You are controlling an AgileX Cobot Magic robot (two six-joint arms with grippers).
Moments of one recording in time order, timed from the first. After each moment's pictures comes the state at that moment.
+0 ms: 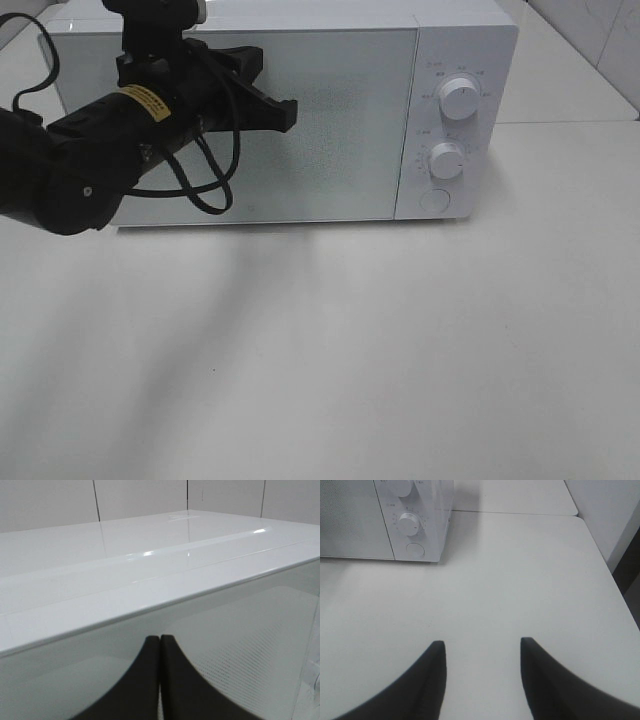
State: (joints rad) left arm -0.62 1.87 -0.92 -0.16 -0.83 0.14; right arm 0.05 0.00 -0.49 -0.08 0.97 0.03
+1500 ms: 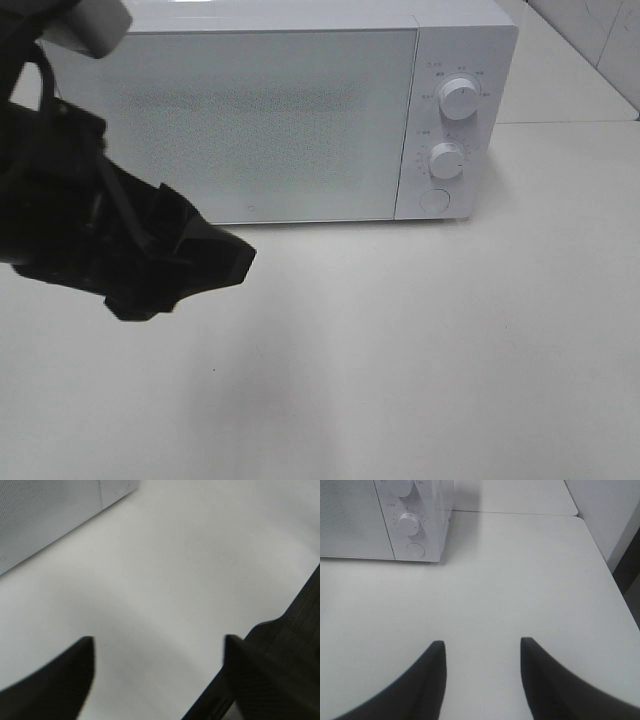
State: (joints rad) left arm -0.87 1.15 -0.79 -0.15 0.46 -0.02; right arm 0.05 0.00 -0.49 -0.08 0.97 0.03
